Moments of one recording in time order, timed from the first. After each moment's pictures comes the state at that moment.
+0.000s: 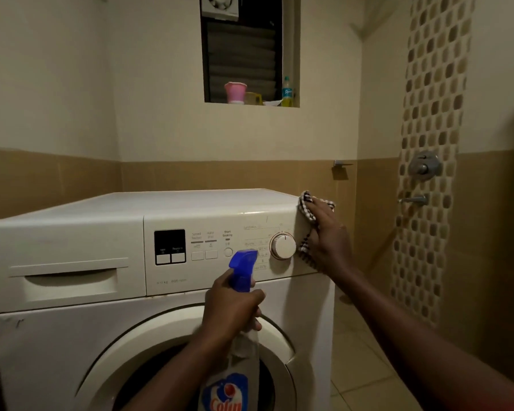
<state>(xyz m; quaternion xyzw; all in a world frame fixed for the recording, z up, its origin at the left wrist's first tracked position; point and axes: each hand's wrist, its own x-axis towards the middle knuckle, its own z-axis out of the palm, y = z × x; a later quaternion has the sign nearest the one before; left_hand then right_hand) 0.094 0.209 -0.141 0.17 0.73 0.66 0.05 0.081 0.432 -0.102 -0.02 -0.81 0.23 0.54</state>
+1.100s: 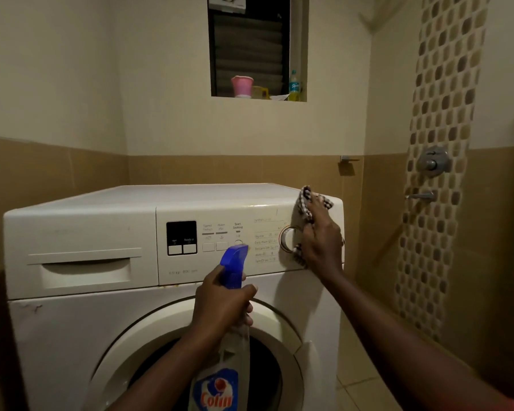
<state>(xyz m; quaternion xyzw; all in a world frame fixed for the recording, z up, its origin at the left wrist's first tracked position) 0.093 0.181 -0.143 0.14 0.72 0.68 0.04 0.079 0.383 -0.109 -0.05 -0.76 0.33 0.56</state>
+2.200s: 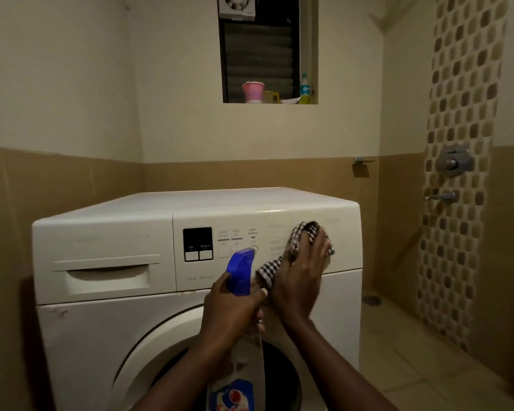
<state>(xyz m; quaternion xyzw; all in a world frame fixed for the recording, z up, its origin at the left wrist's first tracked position) 0.096 0.175 -0.137 0.13 0.70 0.70 0.06 0.054 0.308 -0.167 -0.18 -0.72 0.31 0.59</state>
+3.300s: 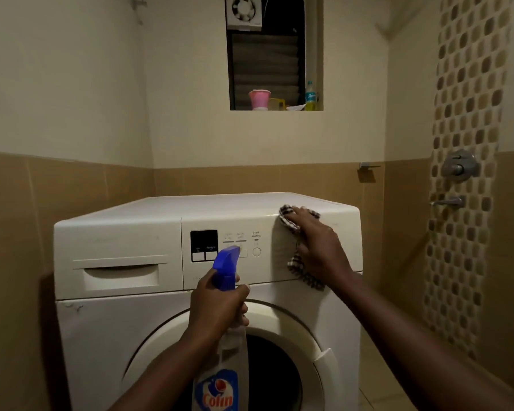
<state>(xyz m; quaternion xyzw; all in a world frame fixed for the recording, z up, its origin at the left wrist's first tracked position) 0.080 0.150 -0.136 0.13 0.67 0.73 0.03 0.086 0.366 -0.092 0.05 -0.86 0.22 0.46</state>
